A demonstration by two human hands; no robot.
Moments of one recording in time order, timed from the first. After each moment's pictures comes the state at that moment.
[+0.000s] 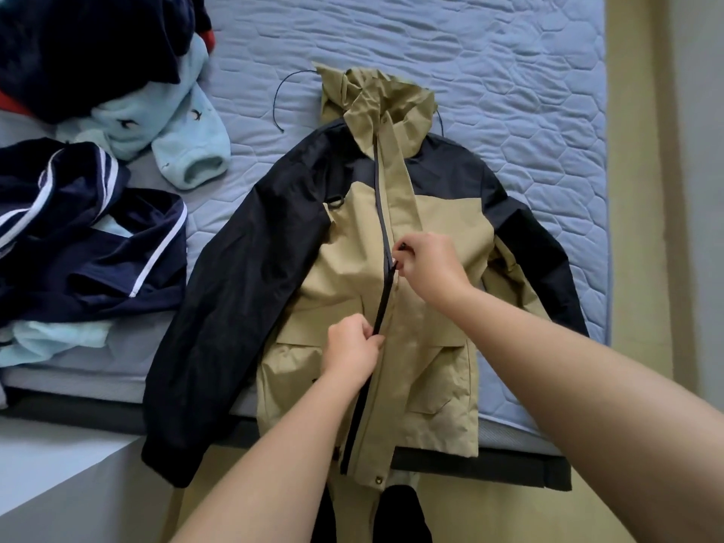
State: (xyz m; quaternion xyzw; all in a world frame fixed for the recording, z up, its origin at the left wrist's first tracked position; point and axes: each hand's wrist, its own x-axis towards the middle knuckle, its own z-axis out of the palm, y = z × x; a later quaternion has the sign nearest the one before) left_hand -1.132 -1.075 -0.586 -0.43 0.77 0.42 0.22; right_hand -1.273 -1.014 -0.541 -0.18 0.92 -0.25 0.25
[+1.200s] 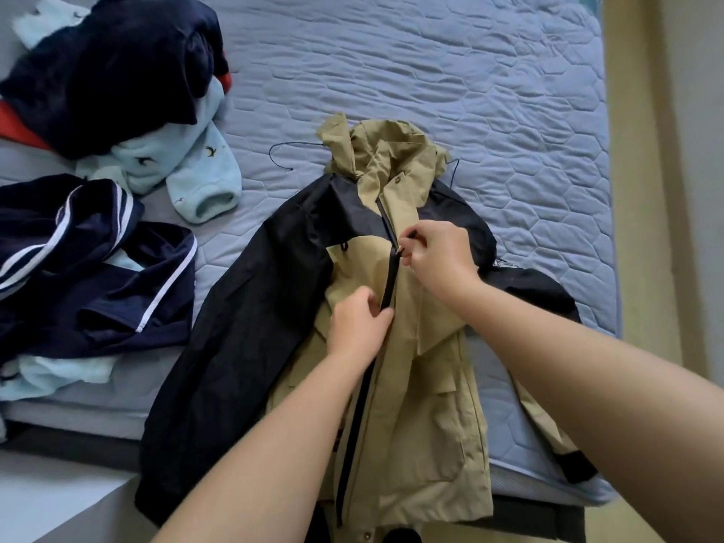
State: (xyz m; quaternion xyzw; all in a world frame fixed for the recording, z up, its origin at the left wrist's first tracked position) left_hand -1.198 -1.114 -0.566 -0.38 0.80 0.45 0.10; right_hand -1.321 -1.047 -0.514 -0.17 0.90 -0.35 0.19
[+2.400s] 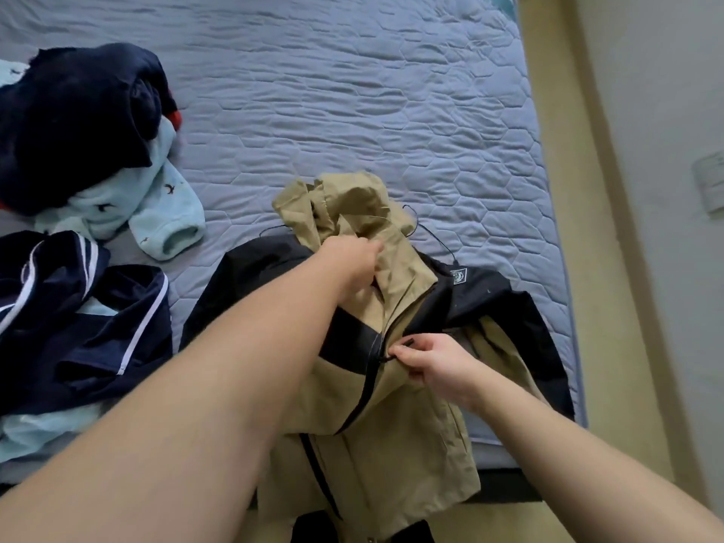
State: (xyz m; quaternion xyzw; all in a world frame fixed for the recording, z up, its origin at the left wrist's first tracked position) left_hand -1.316 -1.141 -0.519 0.03 0.96 0.07 0.28; right_hand -1.236 -0.944 -0.517 0.12 0.61 -0.59 0.51
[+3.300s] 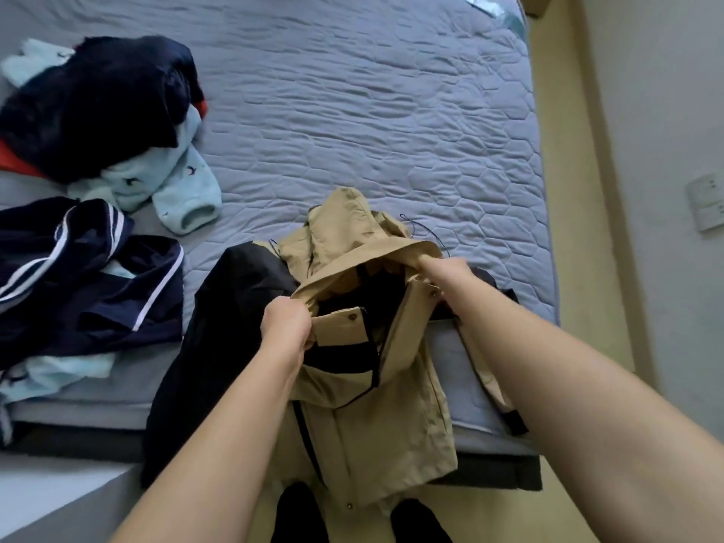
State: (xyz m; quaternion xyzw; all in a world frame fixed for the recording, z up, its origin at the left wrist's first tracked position) left_hand -1.163 -1.131 -0.498 -0.61 0.57 0.54 0.08; right_hand -1.315 -0.963 -0.491 0.28 0.83 -0.36 0.32
